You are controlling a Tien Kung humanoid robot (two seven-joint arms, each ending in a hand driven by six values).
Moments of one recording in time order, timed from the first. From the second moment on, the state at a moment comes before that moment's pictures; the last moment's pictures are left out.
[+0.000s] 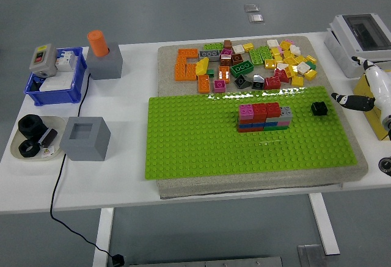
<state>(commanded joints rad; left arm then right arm) -0.10 0.33 -0.73 -0.21 0.33 0.03 0.25 0.51 -0.71 0.58 1.30 -1.41 -0.62 -0.24</state>
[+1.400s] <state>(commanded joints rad) -0.13 0.33 -0.76 -0.21 0.36 0.03 0.26 0.71 -0.68 0.27 1.20 -1.21 -0.53 -0.19</state>
